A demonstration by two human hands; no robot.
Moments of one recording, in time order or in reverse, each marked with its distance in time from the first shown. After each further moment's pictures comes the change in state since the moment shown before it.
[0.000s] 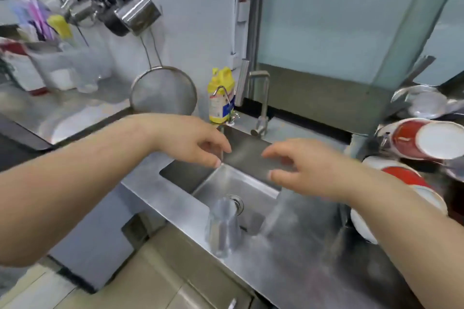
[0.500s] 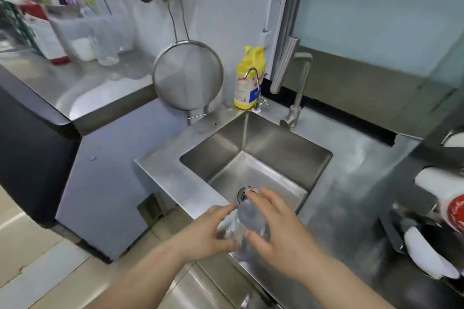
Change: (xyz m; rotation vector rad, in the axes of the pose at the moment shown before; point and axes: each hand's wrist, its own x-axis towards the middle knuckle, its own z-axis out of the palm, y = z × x) left_hand 0.024 -0.040 0.250 -0.836 0.216 -0.241; right_hand 0.041 -0.019 0.183 0.312 0.058 -0.053
